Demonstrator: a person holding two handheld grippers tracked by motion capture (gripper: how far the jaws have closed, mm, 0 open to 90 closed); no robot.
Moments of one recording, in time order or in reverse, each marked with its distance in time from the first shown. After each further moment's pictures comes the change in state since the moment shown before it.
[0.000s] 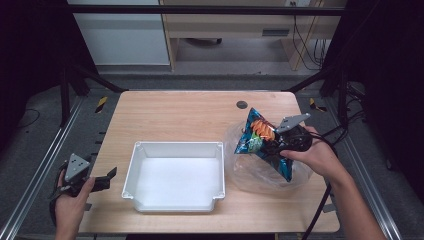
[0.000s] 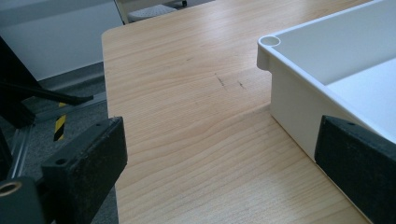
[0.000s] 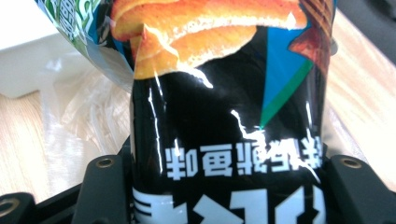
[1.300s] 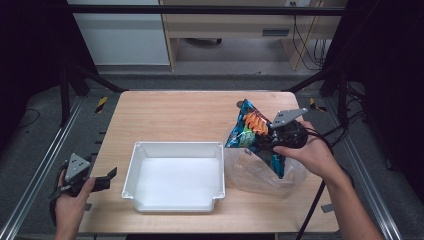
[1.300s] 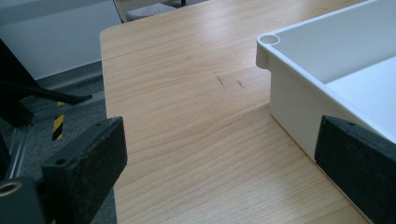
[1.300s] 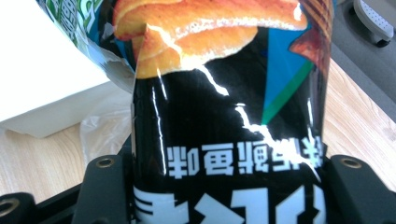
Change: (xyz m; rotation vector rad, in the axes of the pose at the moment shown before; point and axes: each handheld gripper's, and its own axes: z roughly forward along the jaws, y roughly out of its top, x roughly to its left) left arm 0.000 0.000 0.001 0.004 -0.005 0.001; right arm 0.020 0.036 -0.018 -0.066 -0.030 -0.014
